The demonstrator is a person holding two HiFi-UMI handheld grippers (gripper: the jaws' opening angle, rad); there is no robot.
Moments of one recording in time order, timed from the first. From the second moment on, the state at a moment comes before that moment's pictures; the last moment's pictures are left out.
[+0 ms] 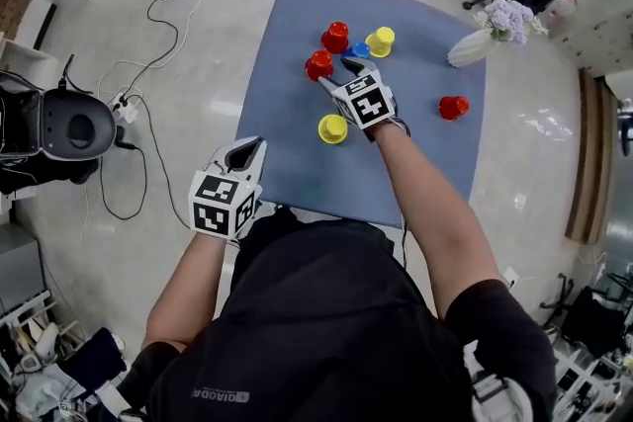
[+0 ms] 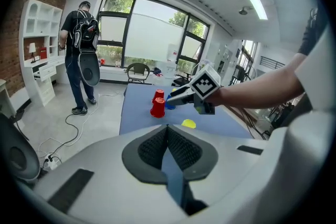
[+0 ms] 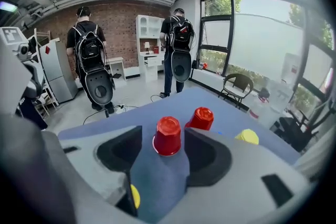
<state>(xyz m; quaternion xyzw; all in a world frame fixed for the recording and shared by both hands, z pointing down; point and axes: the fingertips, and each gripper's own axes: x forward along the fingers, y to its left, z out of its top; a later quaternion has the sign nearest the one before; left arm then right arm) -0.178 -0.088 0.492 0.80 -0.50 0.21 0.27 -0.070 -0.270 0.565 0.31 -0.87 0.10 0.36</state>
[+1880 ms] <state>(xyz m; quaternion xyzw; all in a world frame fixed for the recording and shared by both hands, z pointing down) -0.140 -0.095 0.493 0.83 -0.46 0.22 0.25 0.048 -0.196 0.550 0.40 -0.84 0.12 0.36</state>
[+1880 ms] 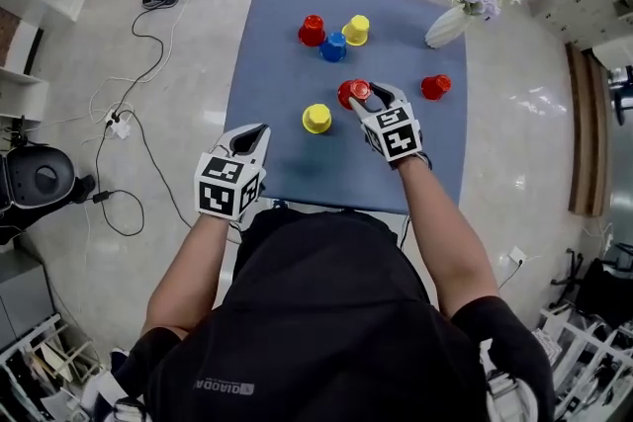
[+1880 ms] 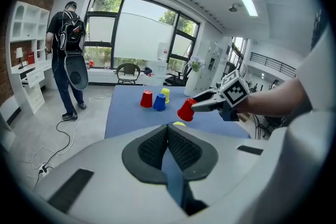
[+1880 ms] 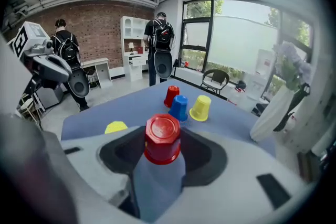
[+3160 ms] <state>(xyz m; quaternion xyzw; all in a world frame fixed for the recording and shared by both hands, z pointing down) -0.126 -0.074 0.495 0.84 -0.43 0.23 0.25 0.041 -0.136 0.608 0.38 -0.82 0.14 0.40</state>
